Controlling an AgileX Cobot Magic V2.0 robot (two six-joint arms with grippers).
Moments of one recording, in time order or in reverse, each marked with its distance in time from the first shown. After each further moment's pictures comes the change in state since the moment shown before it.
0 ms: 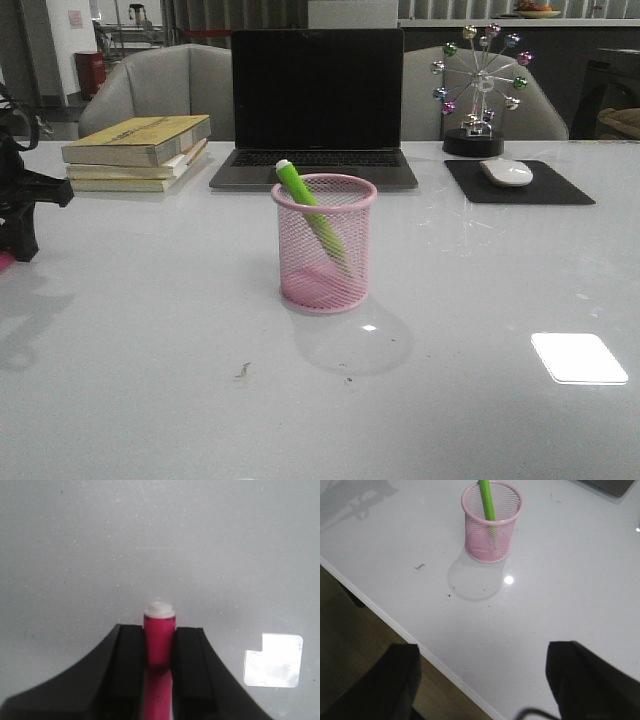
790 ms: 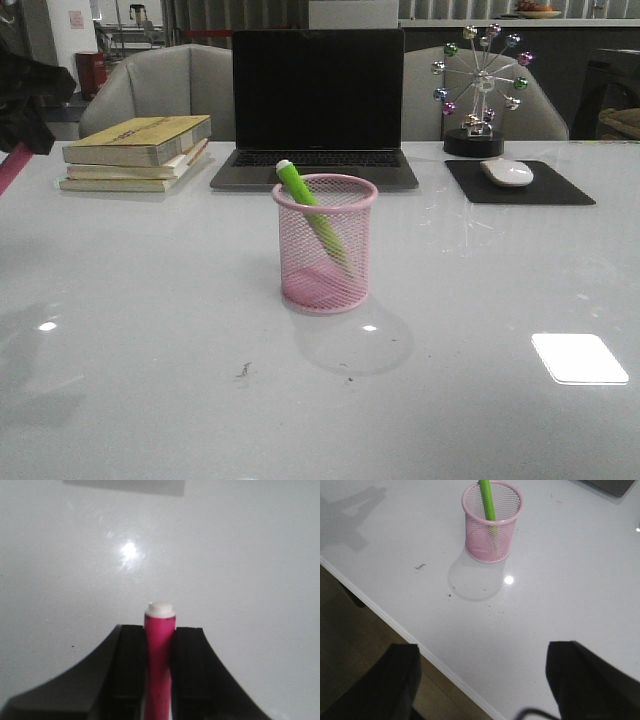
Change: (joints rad) left arm -0.126 -0.487 0.429 -0.096 -0.424 0.024; right arm 0.000 0.000 0.000 0.000 0.000 0.000
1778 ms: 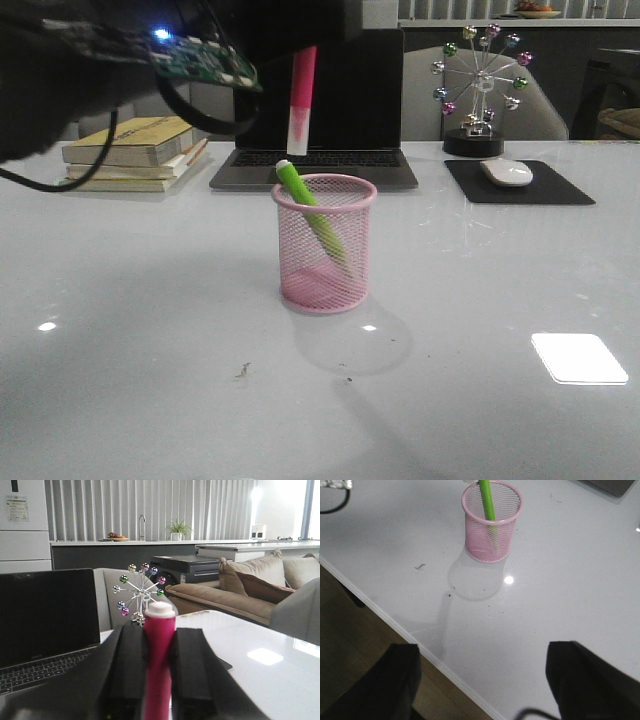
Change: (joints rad) left arm -0.620 0.109 0.326 -0.039 -1.417 -0.031; right arm 0.000 0.000 0.000 0.000 0.000 0.000
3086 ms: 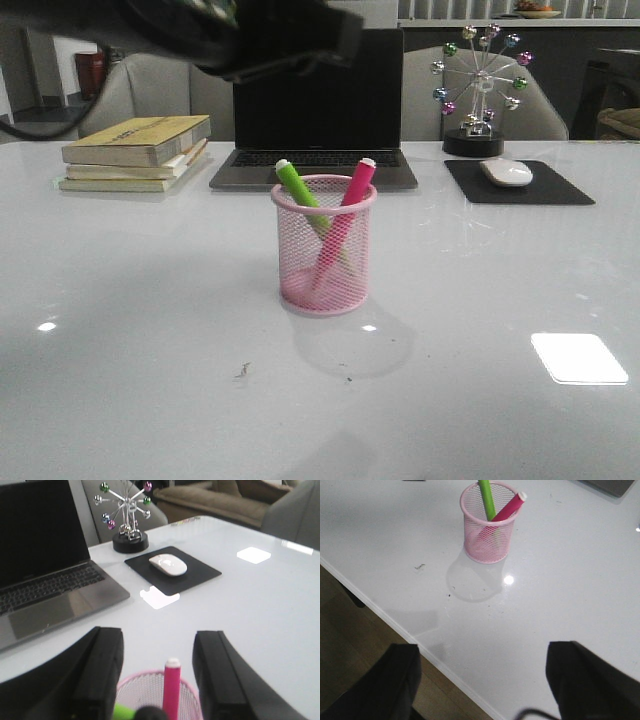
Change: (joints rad) left arm 0.030 -0.224 -0.080 0.020 0.716 0.077; right arm 0.000 0.000 0.000 0.000 0.000 0.000
